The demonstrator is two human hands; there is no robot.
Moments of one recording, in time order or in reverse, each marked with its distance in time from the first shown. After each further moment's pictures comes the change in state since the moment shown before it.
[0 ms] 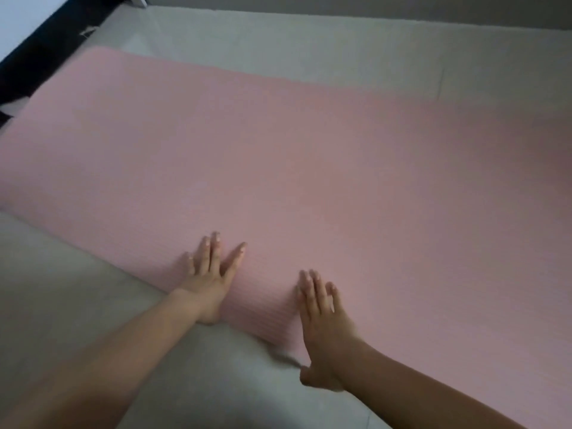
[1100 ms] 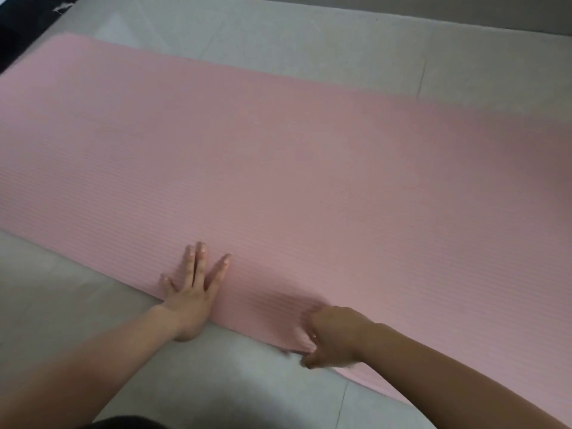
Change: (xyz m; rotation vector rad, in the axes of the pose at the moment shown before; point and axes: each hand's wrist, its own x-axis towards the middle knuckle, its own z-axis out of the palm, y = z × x) left_hand -0.026 0.023 0.036 -0.060 -0.006 -0.029; right_hand -0.029 0.039 0.007 0.436 -0.184 -0.056
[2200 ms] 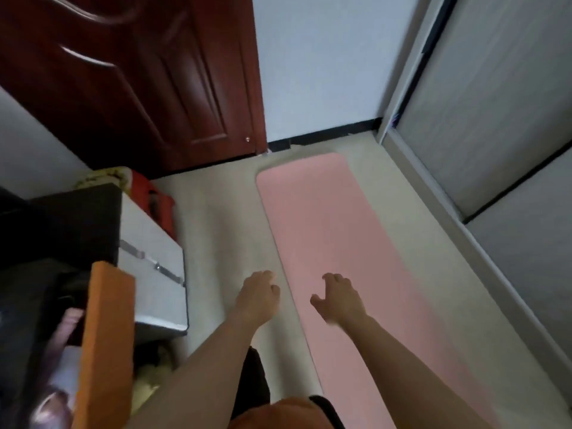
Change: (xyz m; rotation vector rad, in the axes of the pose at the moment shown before) left_hand -0.572 -0.024 -0.333 -1.374 0.456 -0.760; right_hand -0.400 -0.357 -0.356 -0.305 0.165 -0.145
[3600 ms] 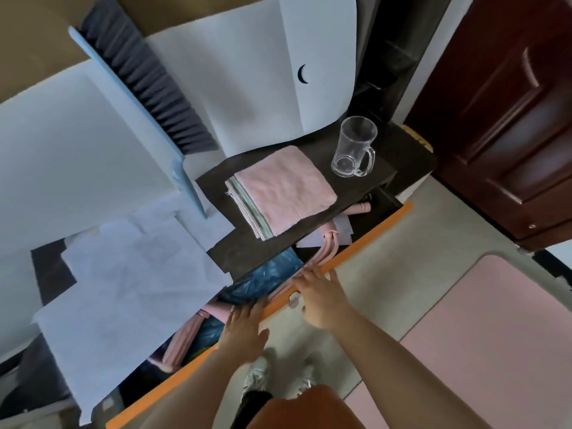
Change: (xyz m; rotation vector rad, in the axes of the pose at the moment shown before) left_hand -0.377 -0.187 0.051 -0.320 0.291 -0.839; right_hand -0.208 -0.253 0.151 -1.024 -0.387 -1.442
